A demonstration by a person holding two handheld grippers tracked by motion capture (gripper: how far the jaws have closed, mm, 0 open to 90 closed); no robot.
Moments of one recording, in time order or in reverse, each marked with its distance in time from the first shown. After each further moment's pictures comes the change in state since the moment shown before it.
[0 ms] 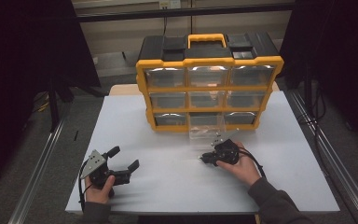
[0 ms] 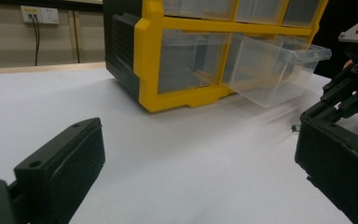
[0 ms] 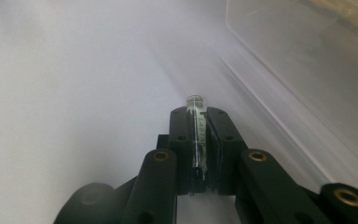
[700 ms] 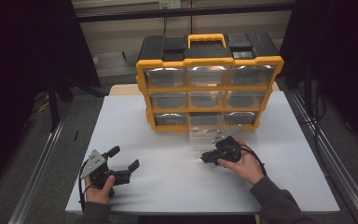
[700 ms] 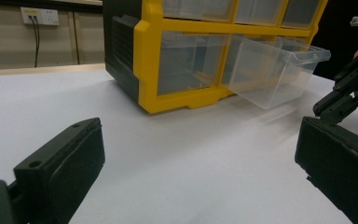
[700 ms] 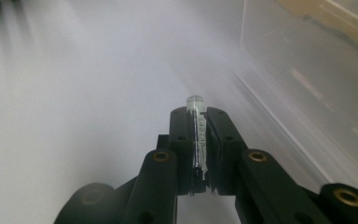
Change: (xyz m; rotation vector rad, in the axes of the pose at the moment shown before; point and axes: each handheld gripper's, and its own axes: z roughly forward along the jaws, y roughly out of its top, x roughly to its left) left arm 0.000 0.001 0.000 0.005 -0.004 0.012; right arm 0.006 0.013 -0.016 0.002 0.051 0.027
